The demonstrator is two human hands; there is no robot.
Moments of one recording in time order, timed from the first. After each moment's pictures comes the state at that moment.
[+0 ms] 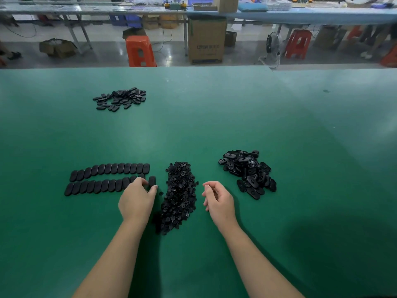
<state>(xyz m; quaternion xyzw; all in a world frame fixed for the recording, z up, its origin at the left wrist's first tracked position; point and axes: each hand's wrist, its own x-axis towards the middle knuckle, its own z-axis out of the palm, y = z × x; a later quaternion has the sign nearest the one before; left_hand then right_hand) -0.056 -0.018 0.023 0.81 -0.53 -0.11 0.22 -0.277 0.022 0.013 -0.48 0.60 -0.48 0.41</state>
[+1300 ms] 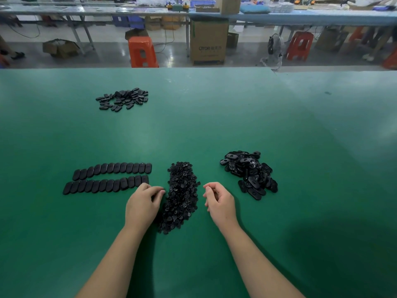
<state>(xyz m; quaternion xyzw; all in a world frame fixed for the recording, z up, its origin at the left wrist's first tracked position) -0.050 0.000 0.009 0.70 -0.66 -0.12 0.26 -0.276 0.020 0.008 -0.49 0.62 -0.46 0.40</state>
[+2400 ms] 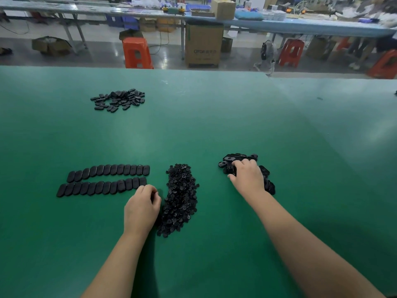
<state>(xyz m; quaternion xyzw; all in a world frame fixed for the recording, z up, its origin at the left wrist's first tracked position) -0.051 0.001 0.000 0.70 -0.66 -0.08 0.28 -0.364 -0.063 0.033 -0.67 0.74 -0.07 -0.02</state>
